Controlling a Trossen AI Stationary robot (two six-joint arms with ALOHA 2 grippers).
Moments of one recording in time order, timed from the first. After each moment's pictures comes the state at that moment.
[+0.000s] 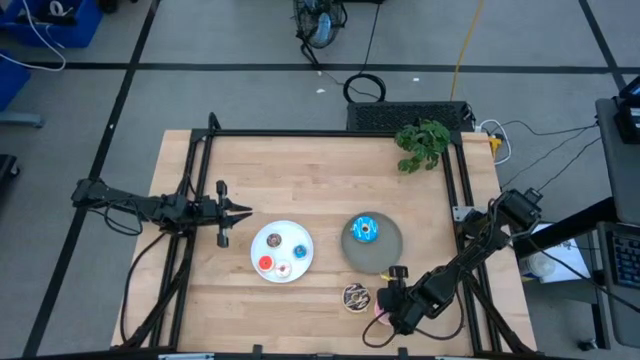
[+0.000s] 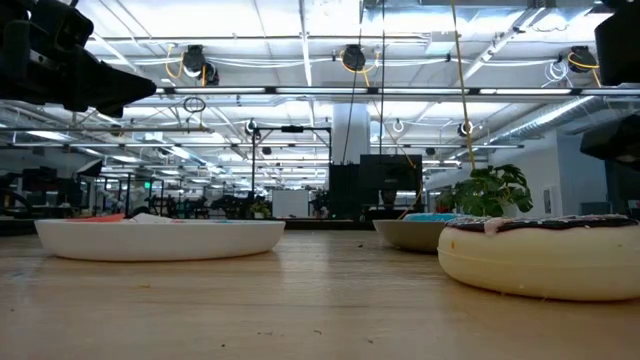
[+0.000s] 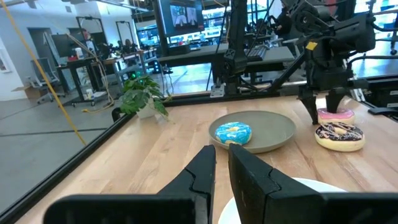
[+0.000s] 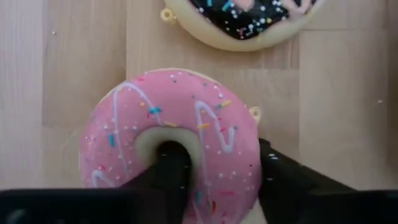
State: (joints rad) left arm -0.23 0.19 0.01 0.18 -0.32 0.13; right arm 0.79 1.77 0.95 -0.48 0.19 0.77
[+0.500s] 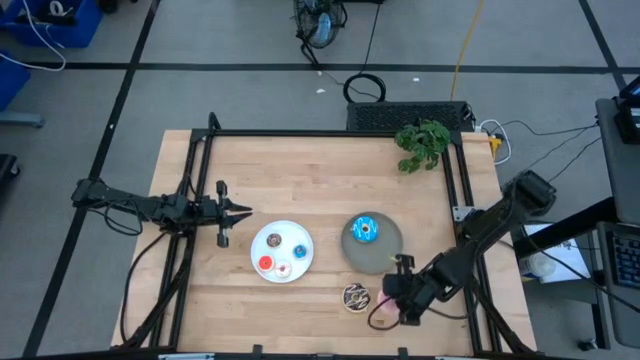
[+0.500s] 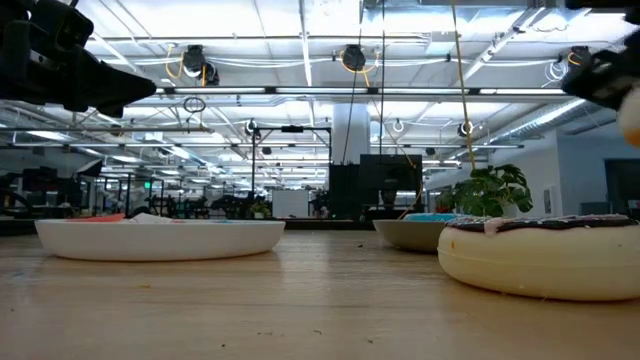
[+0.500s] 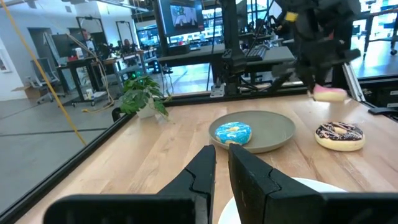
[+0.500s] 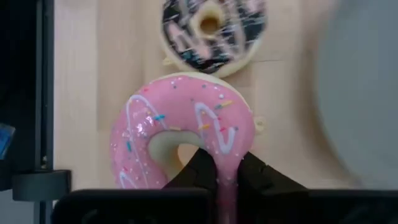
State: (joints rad) left arm -0.23 0.19 0.01 0.18 -0.32 0.13; right arm 0.73 1.53 0.95 -0.58 0.17 0.77
